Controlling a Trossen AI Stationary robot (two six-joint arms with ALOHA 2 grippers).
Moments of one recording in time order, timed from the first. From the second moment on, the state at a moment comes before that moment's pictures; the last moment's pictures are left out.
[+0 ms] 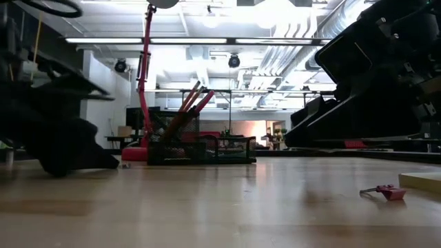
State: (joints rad) left arm -0.57 1.89 0.62 -0.32 -1.10 -1.39; right arm 0.43 2.00 0.50 1.23 0.00 0.20
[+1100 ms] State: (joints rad) left arm -0.48 1.87 0.61 -0.06 -0.95 -1.05; right arm 0.43 2.00 0.50 1.23 0.00 0.20
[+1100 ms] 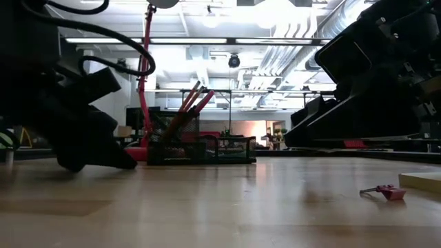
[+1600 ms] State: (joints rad) left arm -0.68 1.88 0.60 0.17 -0.97 -1.01; right arm 0.43 2.00 0.50 1.22 0.00 0.20
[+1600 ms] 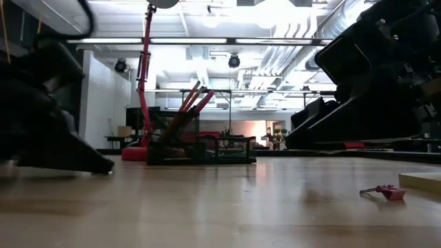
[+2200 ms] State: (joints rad) left arm -0.72 1.88 0.68 0.18 -1.03 -0.94; right arm 0.43 2.00 0.50 1.22 0.02 0.21
